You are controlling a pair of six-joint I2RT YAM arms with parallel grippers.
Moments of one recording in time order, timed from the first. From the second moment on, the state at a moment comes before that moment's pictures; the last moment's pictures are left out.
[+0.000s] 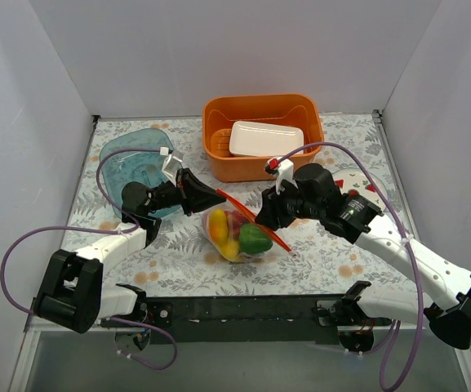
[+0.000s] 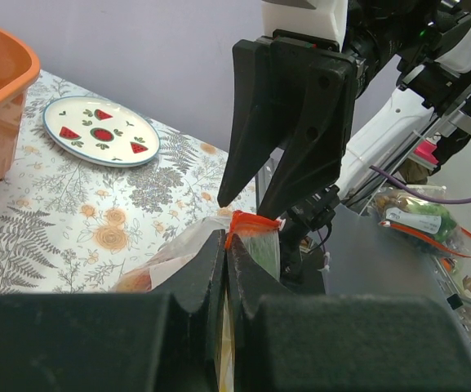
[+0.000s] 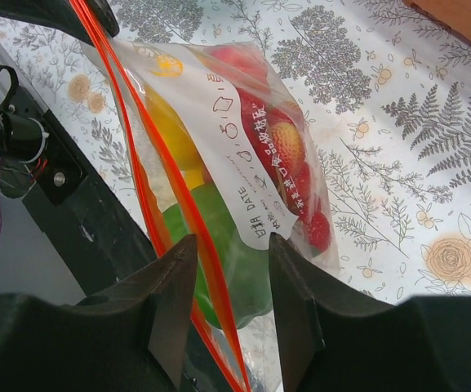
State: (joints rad) left arm -0.33 1.25 0.53 1.15 1.06 -0.82; right arm 0.82 1.08 1.05 -0.56 -0.23 0.23
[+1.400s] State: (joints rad) left arm -0.58 1.01 1.06 -0.17 0.57 -0.59; right arm 0.98 0.97 1.15 -0.79 0.14 0.51
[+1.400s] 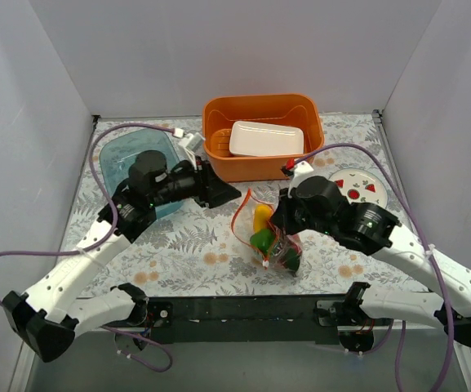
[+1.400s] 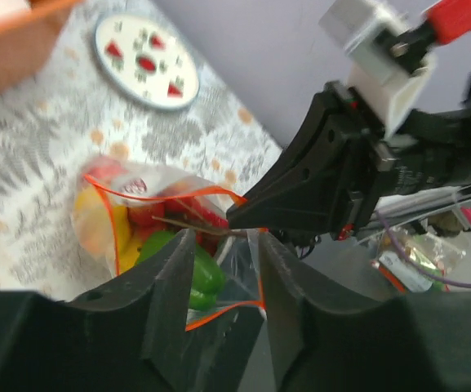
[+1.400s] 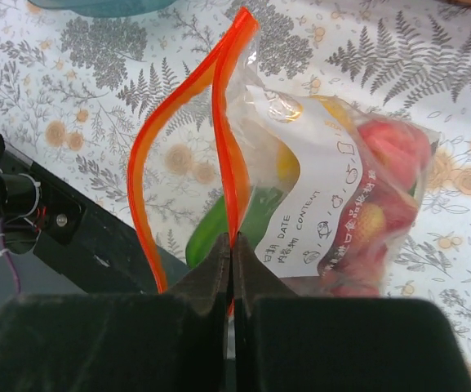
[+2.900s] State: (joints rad) left arm -1.17 1.35 0.70 -0.23 -0.17 -0.86; right arm 1.22 1.08 0.81 -0.49 0.36 0.81
